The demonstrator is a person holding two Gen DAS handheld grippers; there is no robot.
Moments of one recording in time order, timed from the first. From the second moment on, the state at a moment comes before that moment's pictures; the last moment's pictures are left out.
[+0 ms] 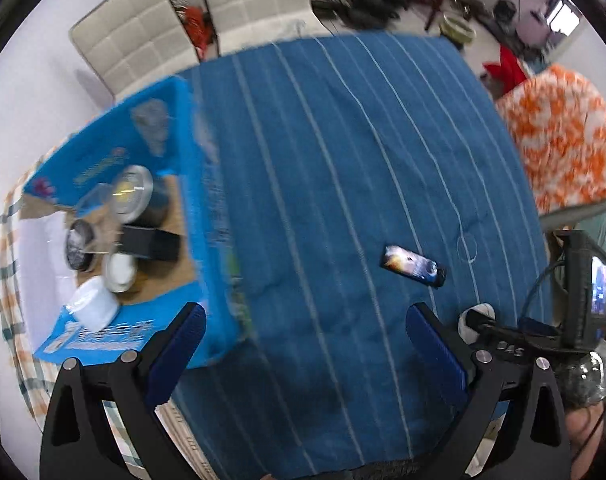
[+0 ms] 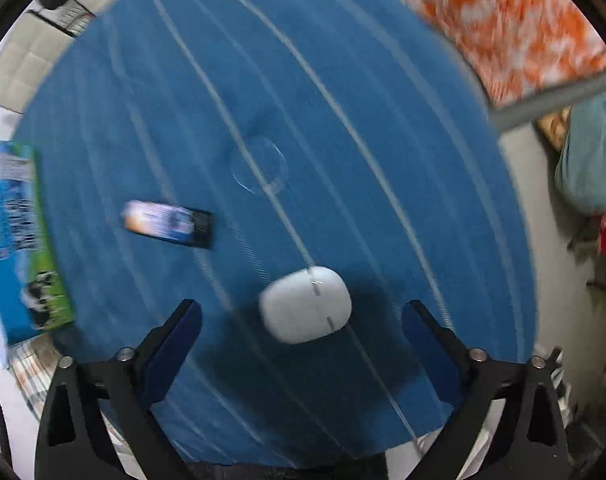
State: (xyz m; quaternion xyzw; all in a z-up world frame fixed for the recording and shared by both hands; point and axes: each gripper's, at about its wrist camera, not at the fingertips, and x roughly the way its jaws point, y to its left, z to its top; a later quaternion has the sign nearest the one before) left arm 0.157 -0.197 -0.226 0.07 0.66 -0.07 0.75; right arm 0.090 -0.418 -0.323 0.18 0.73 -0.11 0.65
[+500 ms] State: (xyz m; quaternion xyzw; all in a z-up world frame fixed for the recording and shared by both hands) left arm 0.172 -0.276 -0.307 0.12 0.70 -0.16 0.69; right arm 0.085 -0.473 -0.352 0.17 0.74 -0.08 0.65
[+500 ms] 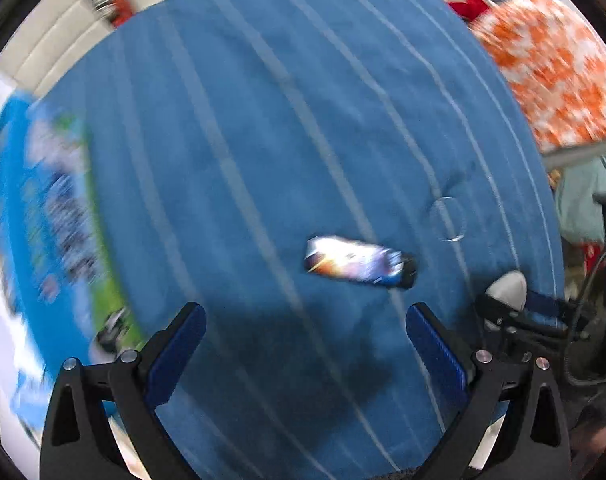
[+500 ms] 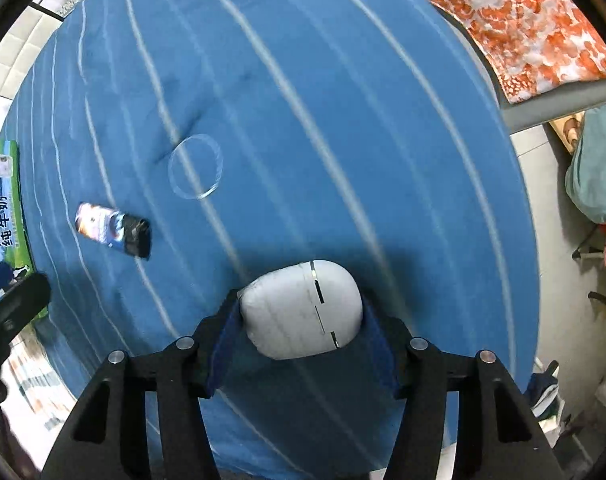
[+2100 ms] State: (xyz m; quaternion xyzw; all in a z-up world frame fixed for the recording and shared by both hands) left arm 0.155 -0.162 -0.176 0.06 0.56 -0.08 0.82; right arm 0.135 -0.380 -0.203 0.08 0.63 0.01 0.77
